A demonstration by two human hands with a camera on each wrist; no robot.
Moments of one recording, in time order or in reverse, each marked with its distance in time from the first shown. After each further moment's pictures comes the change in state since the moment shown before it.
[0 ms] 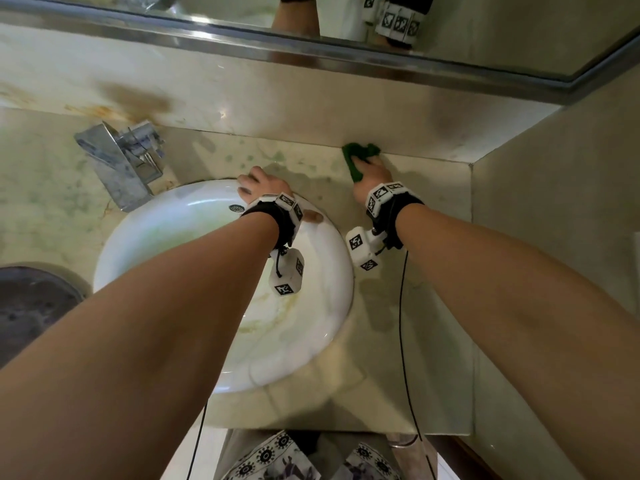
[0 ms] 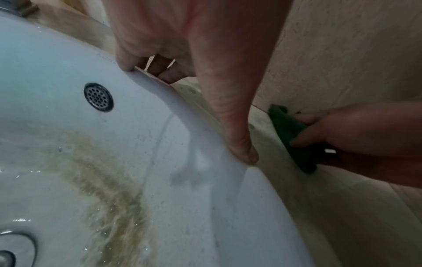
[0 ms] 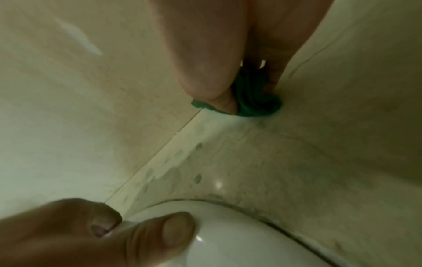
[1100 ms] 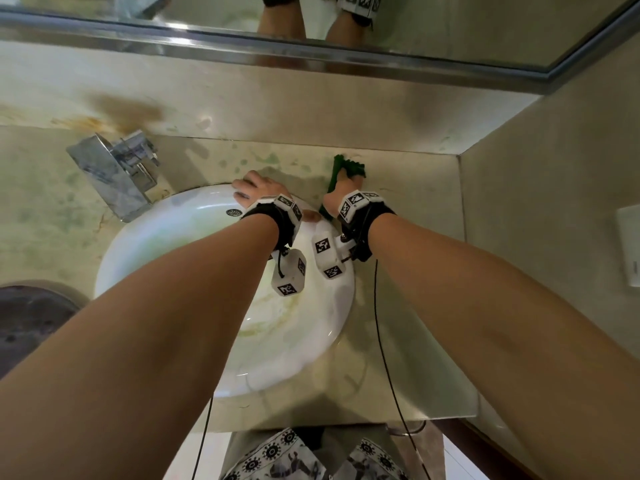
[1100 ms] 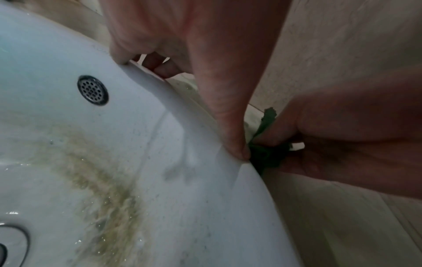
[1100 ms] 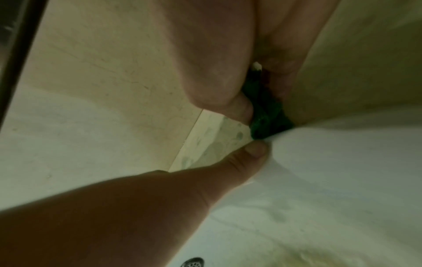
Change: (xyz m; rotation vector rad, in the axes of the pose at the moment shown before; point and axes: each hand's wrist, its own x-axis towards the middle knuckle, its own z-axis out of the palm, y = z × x) left_hand -0.010 -0.002 -0.002 0.001 -0.010 0.004; right_hand -0.033 -0.046 0.024 0.077 -0.096 0.267
